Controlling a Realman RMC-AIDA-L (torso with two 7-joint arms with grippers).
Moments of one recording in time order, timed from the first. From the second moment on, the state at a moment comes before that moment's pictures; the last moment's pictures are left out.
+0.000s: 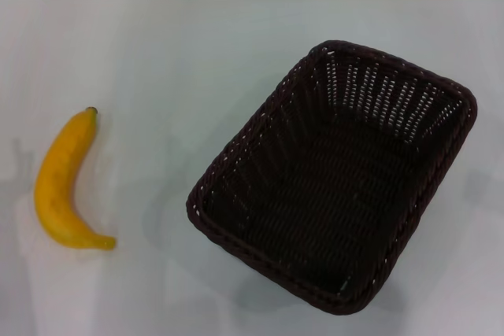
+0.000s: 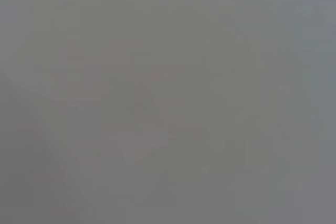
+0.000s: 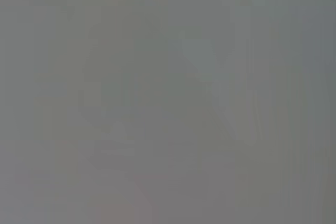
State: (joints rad) left arm 0.12 -2.05 2.36 0.91 -1.03 1.57 0.26; right arm 0.17 2.00 -1.69 -0.60 -2.25 1.08 2.84
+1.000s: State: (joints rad) left arm 0.12 -2.06 2.34 0.90 -1.03 1.55 0.24; right arm 0.17 2.00 -1.69 -0.61 -2.25 1.07 2.84
